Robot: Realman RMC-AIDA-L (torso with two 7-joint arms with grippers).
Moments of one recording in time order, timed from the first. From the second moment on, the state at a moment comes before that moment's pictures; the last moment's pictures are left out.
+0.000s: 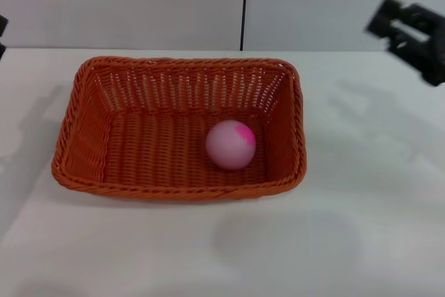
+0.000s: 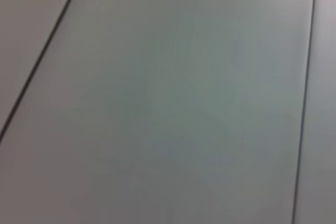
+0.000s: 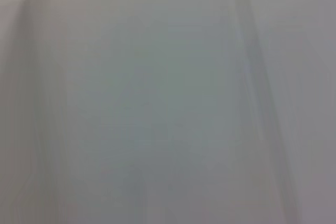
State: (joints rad) left arm -0.28 -2.07 0.39 0.12 1.26 1.81 -0.76; right arm 0.38 2.07 -0.74 -0.57 -1.39 -1.67 1.20
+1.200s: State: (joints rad) left arm -0.25 -2.07 0.19 0.07 1.26 1.83 -0.73; right arm 0.29 2.07 0.08 -0.22 -1.29 -1.65 0.75
